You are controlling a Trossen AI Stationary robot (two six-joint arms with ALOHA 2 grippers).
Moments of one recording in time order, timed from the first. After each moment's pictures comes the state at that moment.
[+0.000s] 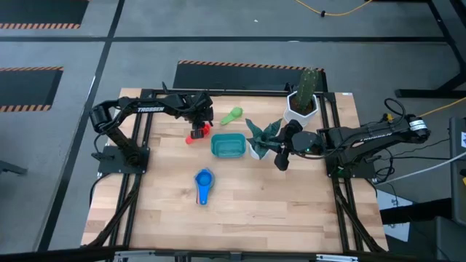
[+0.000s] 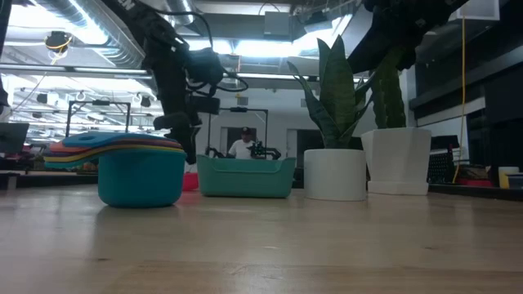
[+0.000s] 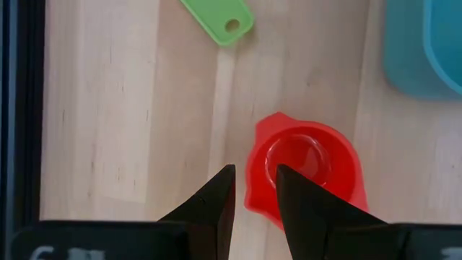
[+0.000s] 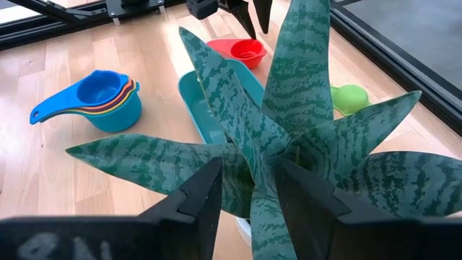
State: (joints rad) left arm 0.53 1.60 0.98 -0.54 -0.03 0.45; right arm 0.15 1.10 0.81 -0.37 0.40 0.39
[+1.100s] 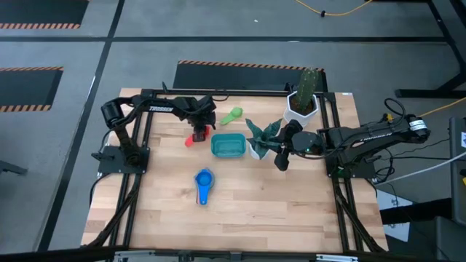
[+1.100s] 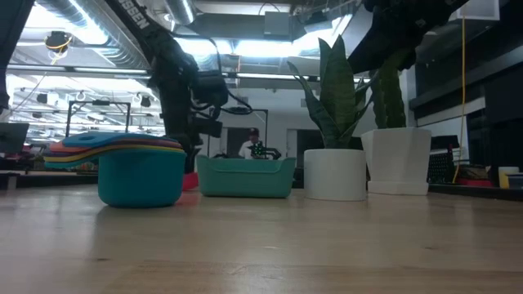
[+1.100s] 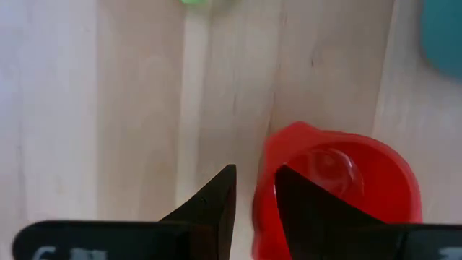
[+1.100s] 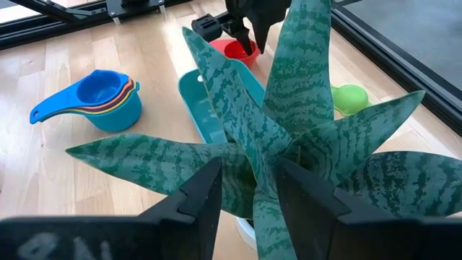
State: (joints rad) left arm 0.53 1.74 0.98 -0.50 -0.01 0.45; right arm 0.15 1.10 0.81 -0.37 0.40 0.39
